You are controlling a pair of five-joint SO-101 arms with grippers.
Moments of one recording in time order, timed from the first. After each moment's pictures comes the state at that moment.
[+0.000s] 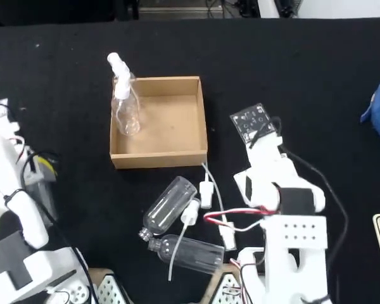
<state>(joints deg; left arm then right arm) -37.5 -11.0 29.0 66.4 -15.3 1.9 -56.9 55.3 71.5 23.9</state>
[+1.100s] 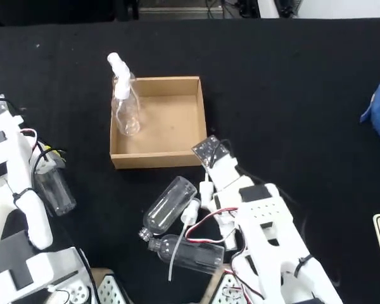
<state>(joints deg) -33.3 -11.0 32.7 60.9 0.6 -11.9 -40.5 75.4 50.8 21.1</state>
